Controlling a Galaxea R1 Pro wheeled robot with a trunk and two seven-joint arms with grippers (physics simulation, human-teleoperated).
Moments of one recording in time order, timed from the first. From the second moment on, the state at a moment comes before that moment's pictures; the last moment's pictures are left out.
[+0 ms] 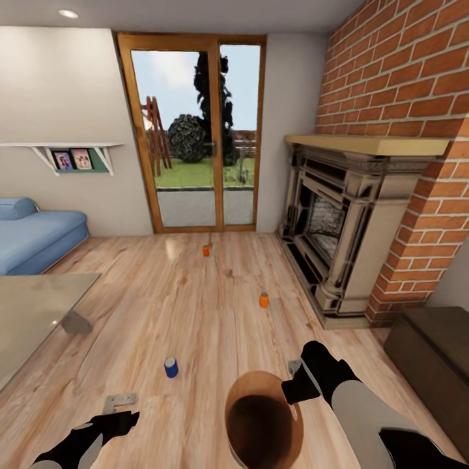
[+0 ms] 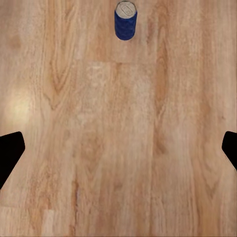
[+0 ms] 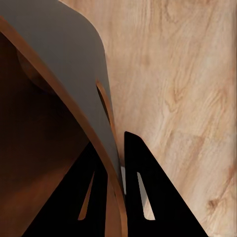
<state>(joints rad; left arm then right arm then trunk) -0.55 0.17 0.12 -0.22 0.01 0.05 -0.11 -0.79 0.07 -0.09 -0.38 0.47 0.96 0.44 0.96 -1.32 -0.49</state>
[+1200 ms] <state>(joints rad) -0.54 0.17 0.12 -0.22 0.01 0.04 -0.11 -0.79 0.08 -0.09 -0.38 0.47 0.96 0.44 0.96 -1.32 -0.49</state>
